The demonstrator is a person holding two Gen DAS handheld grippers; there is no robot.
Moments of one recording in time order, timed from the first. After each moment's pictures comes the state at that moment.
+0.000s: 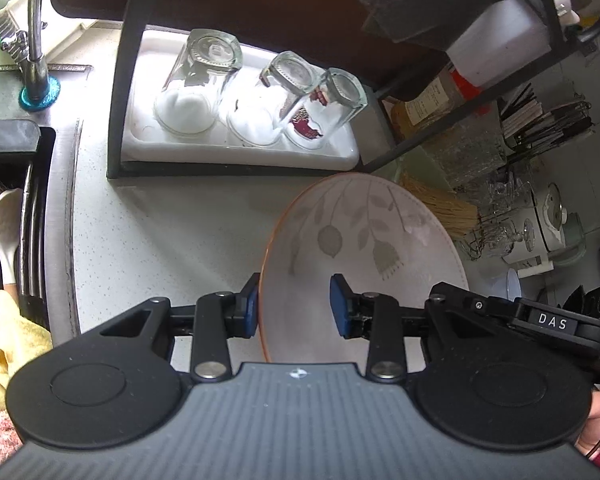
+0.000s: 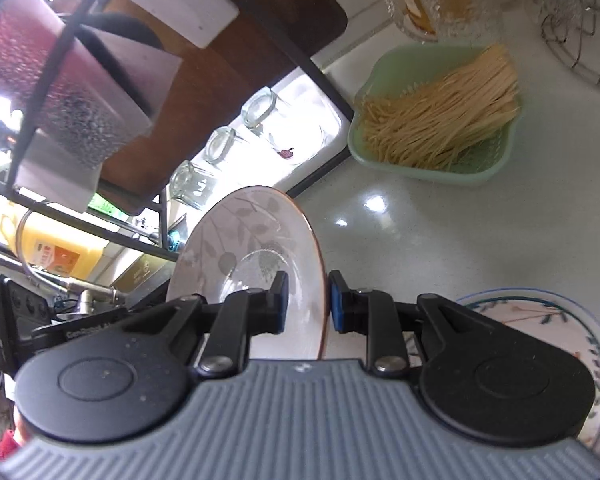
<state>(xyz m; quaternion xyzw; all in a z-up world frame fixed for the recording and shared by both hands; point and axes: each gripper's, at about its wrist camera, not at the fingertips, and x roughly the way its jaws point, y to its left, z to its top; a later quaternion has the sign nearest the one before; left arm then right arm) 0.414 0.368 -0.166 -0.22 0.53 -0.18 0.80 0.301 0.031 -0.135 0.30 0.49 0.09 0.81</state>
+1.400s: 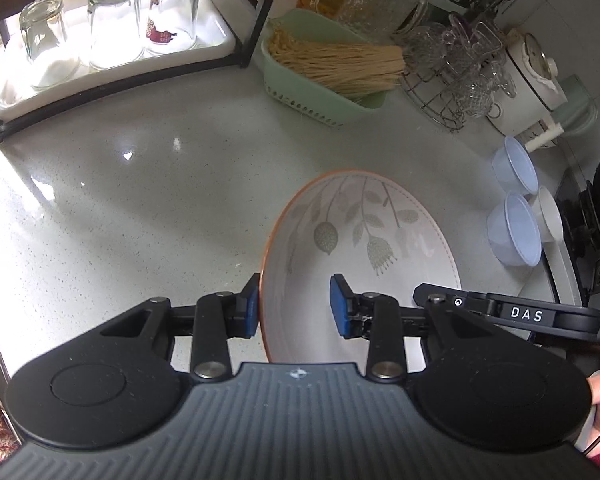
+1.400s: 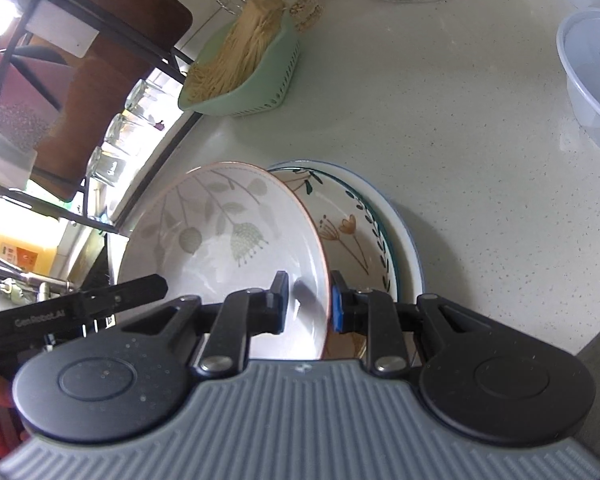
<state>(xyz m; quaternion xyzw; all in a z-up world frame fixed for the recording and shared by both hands) 0.335 0.216 -0.181 -0.07 0.56 -0.23 0.79 0.190 -0.065 -0.173 0.33 0.50 0.01 0.80</state>
